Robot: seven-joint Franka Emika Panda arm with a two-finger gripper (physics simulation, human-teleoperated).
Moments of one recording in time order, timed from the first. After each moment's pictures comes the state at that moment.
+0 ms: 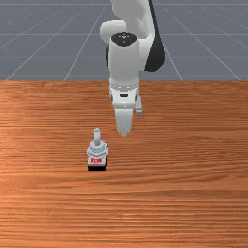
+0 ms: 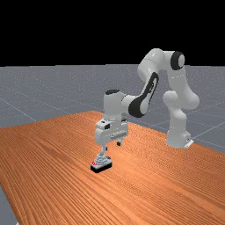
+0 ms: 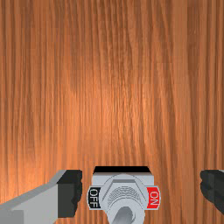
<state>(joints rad) 0.00 0.39 0.00 -1.96 0.00 2.36 -0.79</state>
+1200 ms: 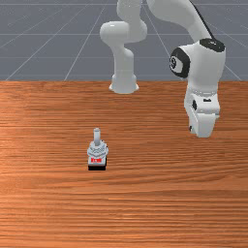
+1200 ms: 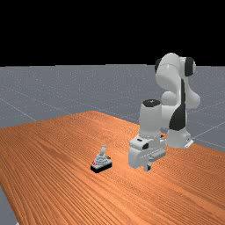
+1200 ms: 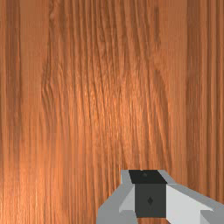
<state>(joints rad) 0.30 0.55 0.08 -1.75 -0.06 2.31 -0.37</state>
